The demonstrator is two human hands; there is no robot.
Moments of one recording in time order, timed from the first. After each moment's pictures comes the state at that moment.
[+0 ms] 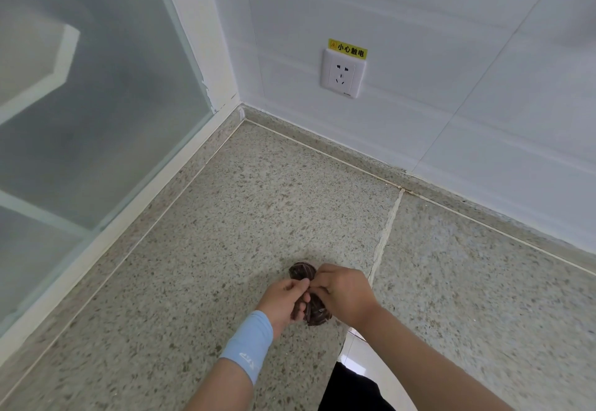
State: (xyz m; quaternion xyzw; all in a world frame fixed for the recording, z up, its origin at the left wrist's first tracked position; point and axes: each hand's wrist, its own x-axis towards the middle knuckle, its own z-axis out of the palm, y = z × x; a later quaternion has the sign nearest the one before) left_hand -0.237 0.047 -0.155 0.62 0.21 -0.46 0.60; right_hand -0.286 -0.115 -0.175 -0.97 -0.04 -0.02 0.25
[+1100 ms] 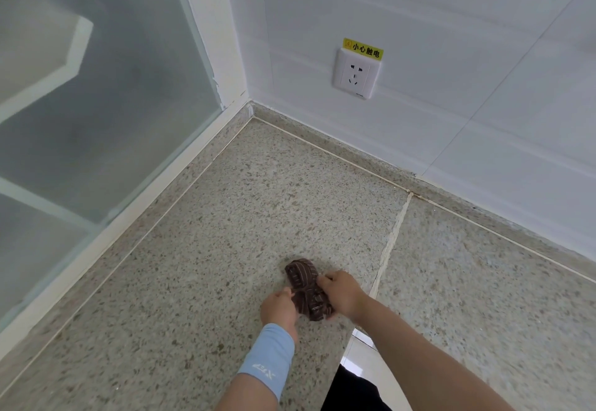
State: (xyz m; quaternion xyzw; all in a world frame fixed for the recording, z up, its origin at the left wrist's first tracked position) left_hand -0.245 0.040 -0.184 0.61 0.45 -0.31 0.57; right_hand -0.264 -0.100 -0.166 -0.72 0.31 0.28 0.55
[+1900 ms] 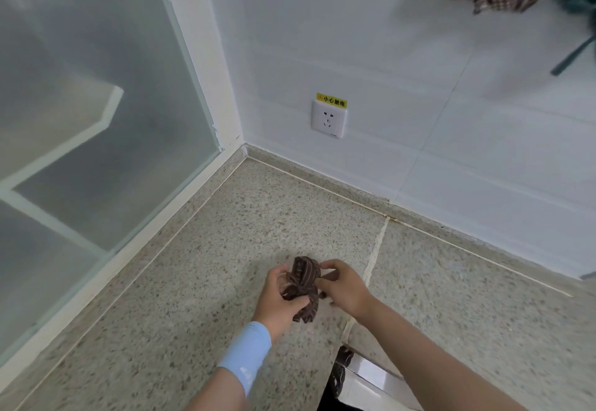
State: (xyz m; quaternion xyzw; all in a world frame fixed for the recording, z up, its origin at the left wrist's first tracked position) left_hand -0.243 0.043 -0.111 0.77 0.03 -0.30 0.56; right_hand -0.274 -0.129 -0.106 -0.75 0.28 0.16 0.57
